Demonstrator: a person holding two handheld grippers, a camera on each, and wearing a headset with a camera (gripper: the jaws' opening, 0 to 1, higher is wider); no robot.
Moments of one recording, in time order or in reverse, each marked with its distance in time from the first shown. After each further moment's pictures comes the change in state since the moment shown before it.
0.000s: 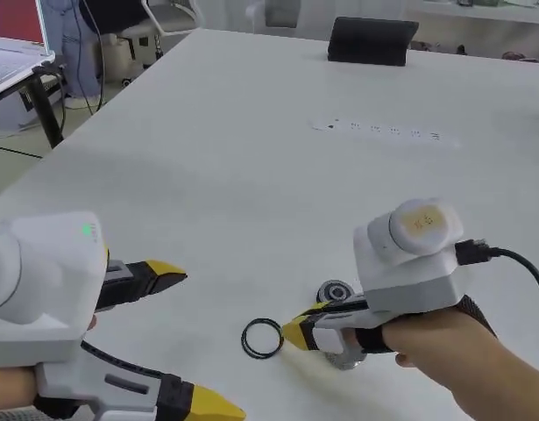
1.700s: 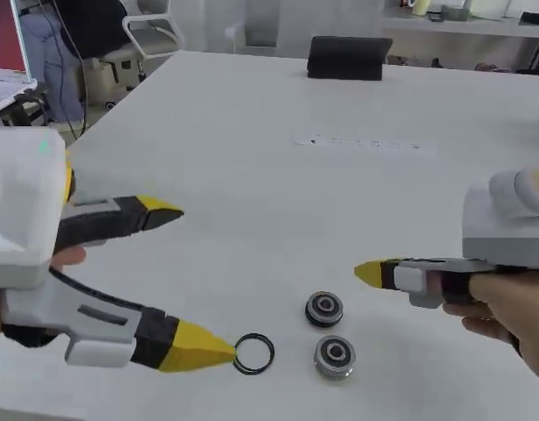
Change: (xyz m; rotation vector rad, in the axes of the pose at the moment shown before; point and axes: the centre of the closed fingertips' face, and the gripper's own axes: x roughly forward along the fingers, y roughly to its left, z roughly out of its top) left arm -0.024 0.023 0.088 0.210 -0.104 -0.011; right arm -0.075 -0.086 0.022 0.231 -0.244 -0.181
